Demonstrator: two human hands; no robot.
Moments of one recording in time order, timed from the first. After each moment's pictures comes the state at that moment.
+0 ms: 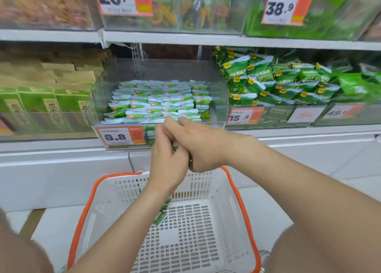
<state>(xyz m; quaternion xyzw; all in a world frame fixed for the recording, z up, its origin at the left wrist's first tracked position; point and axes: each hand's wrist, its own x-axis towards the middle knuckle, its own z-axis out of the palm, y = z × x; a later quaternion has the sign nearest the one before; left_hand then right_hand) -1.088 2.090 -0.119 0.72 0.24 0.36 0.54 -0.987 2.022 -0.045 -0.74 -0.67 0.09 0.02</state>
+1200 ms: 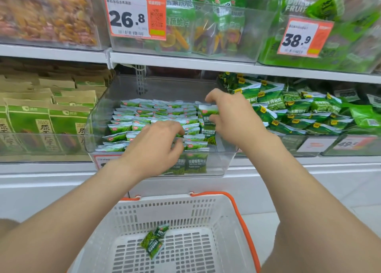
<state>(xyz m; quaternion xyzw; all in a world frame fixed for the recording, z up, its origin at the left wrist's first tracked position) -1.063 2.200 -0.061 0.97 0.13 0.18 0.12 -0.906 2.058 0.001 -0.87 -0.46 -0.13 0.12</state>
